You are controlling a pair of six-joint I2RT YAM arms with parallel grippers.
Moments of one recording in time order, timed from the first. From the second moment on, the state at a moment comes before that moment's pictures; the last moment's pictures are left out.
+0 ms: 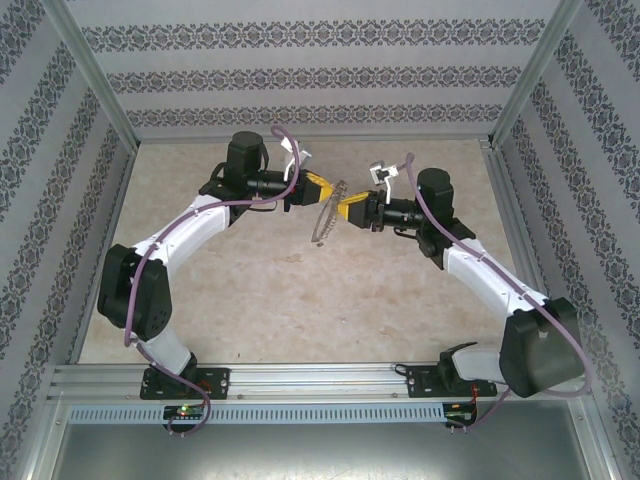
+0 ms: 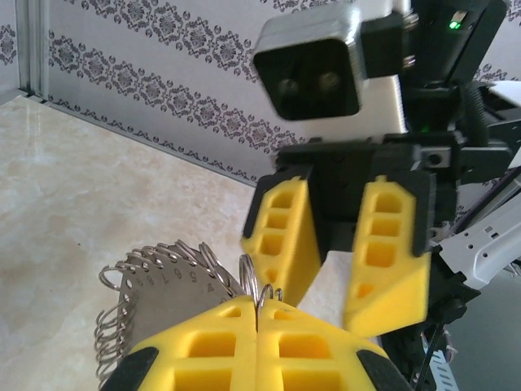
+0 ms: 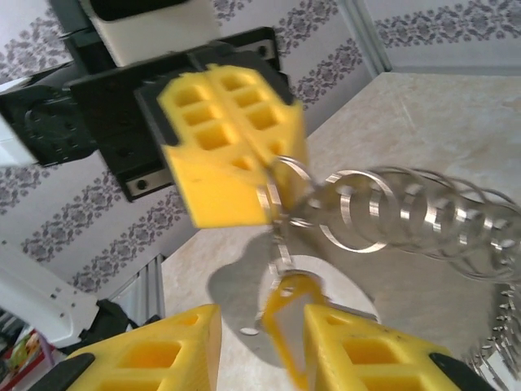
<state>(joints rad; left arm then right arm) -0.38 1.67 1.34 0.01 1.08 -0.06 0.30 1.32 0.85 0.26 -0.96 0.44</state>
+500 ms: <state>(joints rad) -0.38 1.67 1.34 0.03 1.08 -0.09 0.30 1.36 0.80 0.48 -0.91 0.54</state>
